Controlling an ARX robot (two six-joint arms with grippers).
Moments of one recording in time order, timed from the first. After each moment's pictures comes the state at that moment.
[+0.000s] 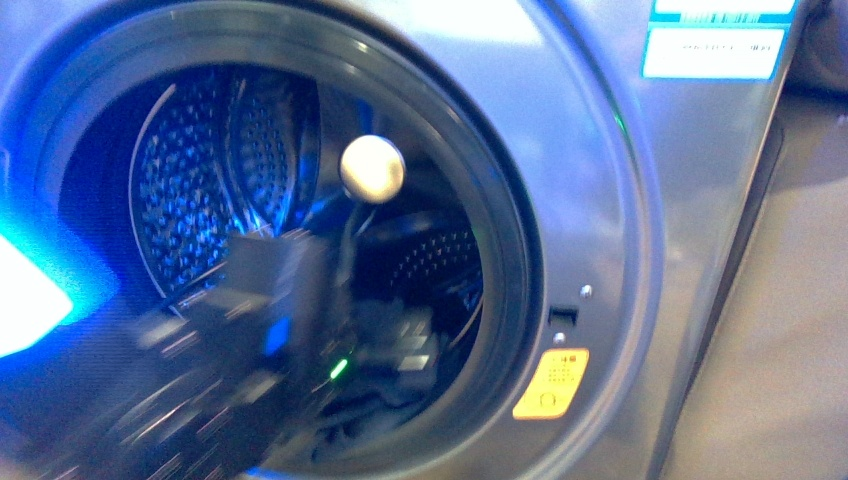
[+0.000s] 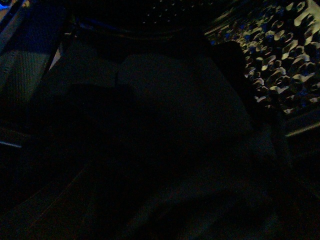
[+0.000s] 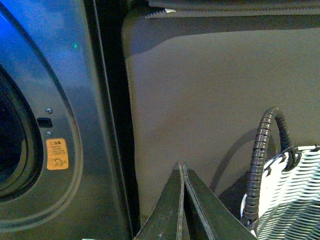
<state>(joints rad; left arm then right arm) -0.39 1.94 0.80 0.86 -0.23 -0.16 0.00 0.00 0.01 0.00 0.00 -0.01</state>
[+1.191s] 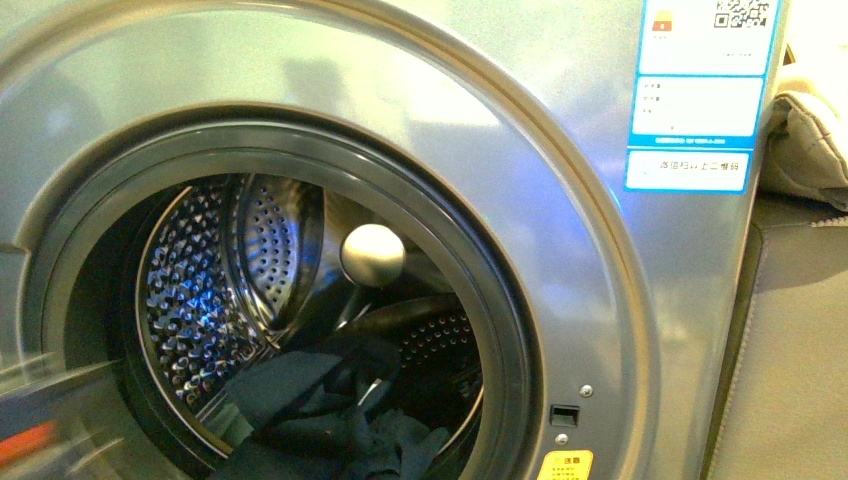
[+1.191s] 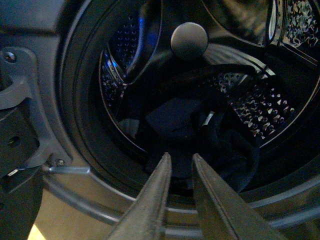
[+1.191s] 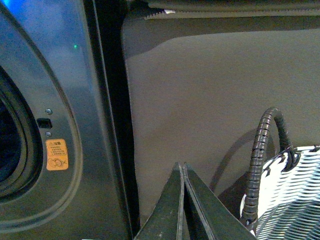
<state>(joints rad) -0.26 0.89 0.16 0.73 -0.24 -0.01 0.00 0.00 0.01 0.00 0.00 -0.01</state>
